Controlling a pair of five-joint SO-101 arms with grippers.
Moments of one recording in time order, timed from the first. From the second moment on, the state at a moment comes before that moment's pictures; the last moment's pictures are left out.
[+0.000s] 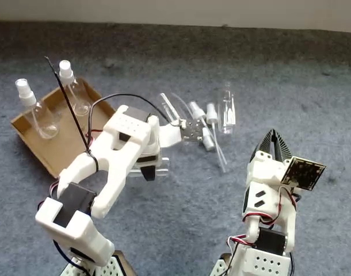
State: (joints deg) left arm 15.5 6.9 20.1 65.7 -54.6; right arm 11.1 -104.9 95.5 23.3 -2.6
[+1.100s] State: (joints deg) left arm 13.2 6.5 6.2 77.9 42.9; right arm 9.4 -104.9 95.5 25.3 -2.4
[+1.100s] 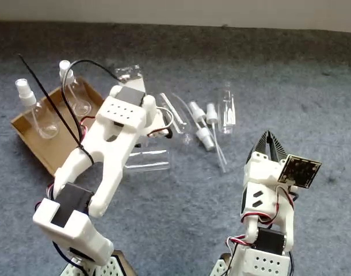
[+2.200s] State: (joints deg) left arm 8.4 6.2 21.8 69.2 68.4; right arm 9.4 -104.9 95.5 25.3 -2.4
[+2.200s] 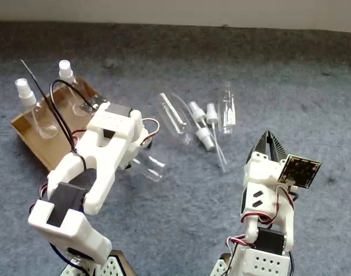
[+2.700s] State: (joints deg) left arm 16.3 6.0 21.7 73.8 65.0; right arm 9.4 -104.9 95.5 25.3 -2.4
